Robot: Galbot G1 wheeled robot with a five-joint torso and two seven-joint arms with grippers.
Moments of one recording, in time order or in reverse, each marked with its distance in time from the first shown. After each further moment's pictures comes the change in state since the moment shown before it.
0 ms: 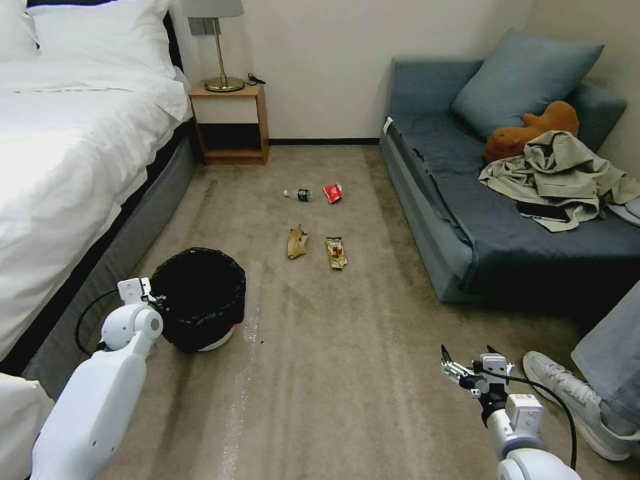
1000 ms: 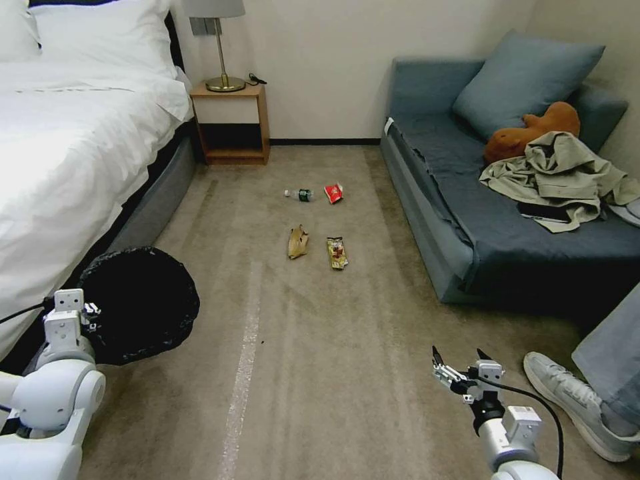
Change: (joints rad) left arm 0.416 0.004 -0.295 -0.448 0.347 -0.086 0.095; right arm -0.042 0.020 -0.027 0.012 0.061 0.090 -0.005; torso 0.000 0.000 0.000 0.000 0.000
